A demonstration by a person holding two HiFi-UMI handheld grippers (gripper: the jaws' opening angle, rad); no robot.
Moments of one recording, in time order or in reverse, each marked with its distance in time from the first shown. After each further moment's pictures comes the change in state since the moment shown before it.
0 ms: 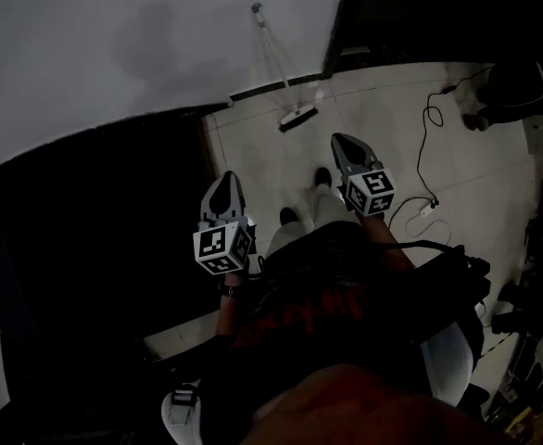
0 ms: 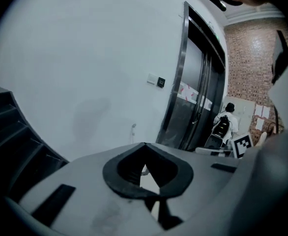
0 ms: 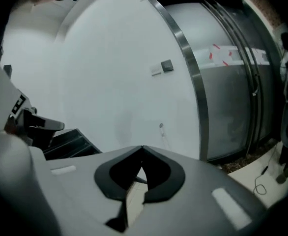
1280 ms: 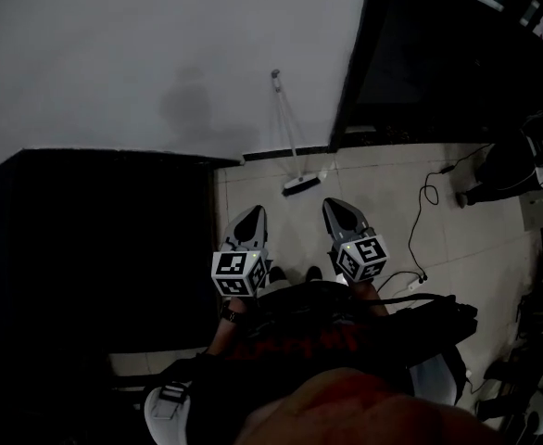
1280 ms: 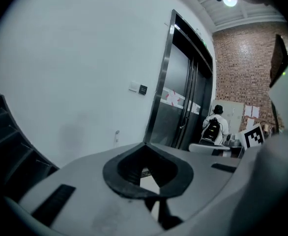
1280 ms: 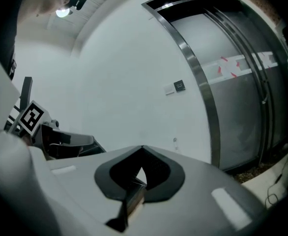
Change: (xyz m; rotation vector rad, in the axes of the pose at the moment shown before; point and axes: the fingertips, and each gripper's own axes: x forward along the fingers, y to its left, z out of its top) left arm -0.026 -0.130 0.053 0.043 -0.046 -0.091; right arm -0.103 0.042 0.094 -0.011 -0.121 0.159
